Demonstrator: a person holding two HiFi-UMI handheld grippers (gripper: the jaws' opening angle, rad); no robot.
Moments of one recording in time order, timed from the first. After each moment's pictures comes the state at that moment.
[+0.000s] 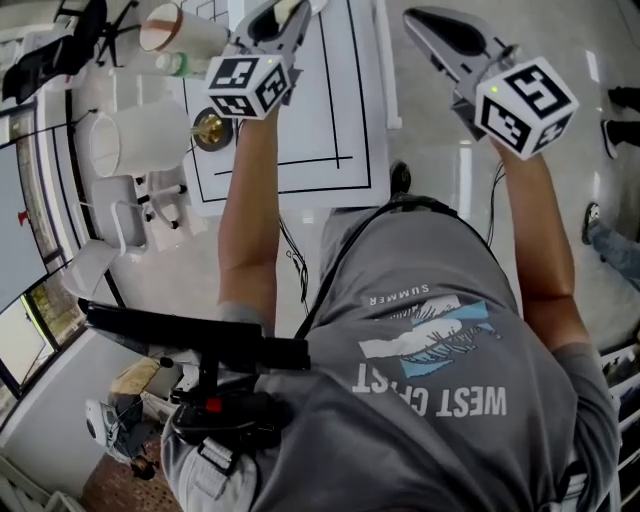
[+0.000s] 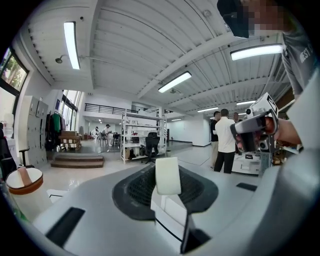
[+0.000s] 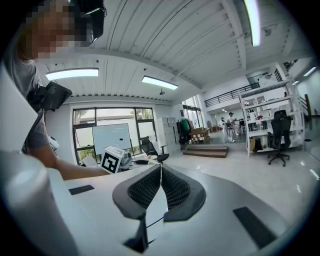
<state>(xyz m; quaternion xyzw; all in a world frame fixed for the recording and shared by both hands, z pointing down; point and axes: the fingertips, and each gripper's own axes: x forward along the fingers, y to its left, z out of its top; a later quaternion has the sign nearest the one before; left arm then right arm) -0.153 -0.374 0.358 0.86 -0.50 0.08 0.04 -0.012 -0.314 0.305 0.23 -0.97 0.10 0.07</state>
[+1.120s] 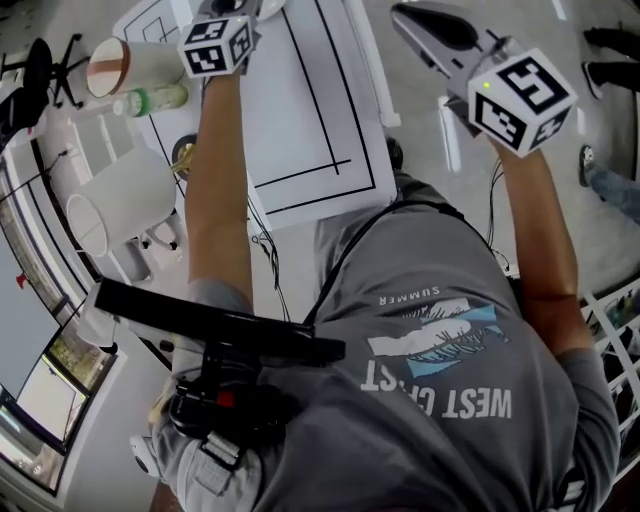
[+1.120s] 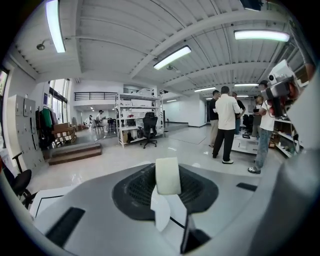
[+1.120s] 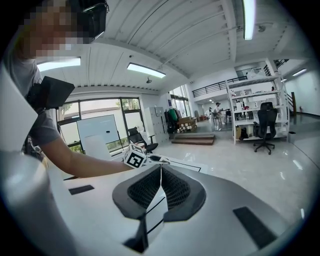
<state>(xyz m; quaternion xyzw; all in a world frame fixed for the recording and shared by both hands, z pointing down) -0.199 -0.496 0.483 0.86 -0.46 0.19 0.07 -0.020 -0.343 0.360 0.29 -0.94 0.15 0.13</state>
